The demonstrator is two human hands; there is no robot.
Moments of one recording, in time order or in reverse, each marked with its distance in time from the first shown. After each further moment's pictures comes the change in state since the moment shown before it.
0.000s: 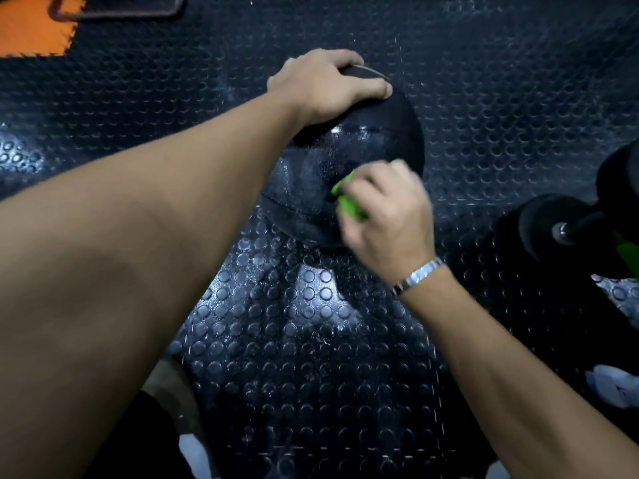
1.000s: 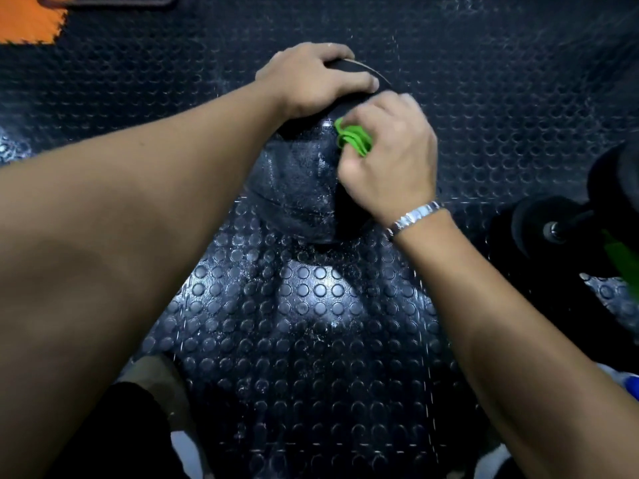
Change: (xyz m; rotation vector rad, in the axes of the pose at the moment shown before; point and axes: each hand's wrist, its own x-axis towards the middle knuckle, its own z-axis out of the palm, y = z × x) left_hand 0.006 -0.015 -0.005 -0.048 -0.012 0.057; right_hand 0.061 0.007 0.001 0.038 0.064 0.160
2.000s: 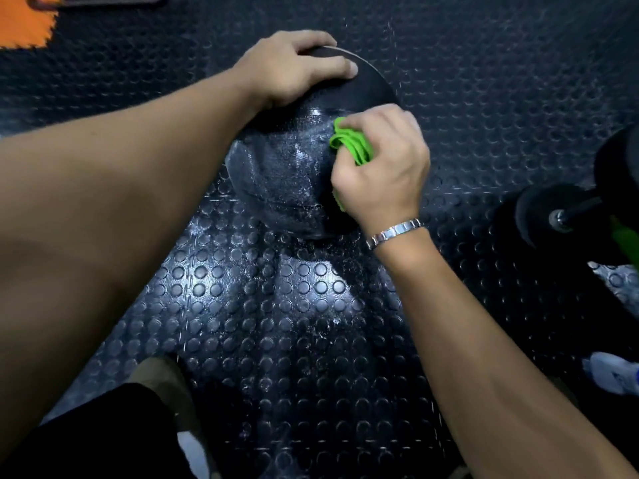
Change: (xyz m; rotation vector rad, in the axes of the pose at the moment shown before) left_hand 0.006 -0.014 -0.007 -0.091 -0.028 0.011; right_hand -0.026 -0.001 0.010 0.182 0.181 0.174
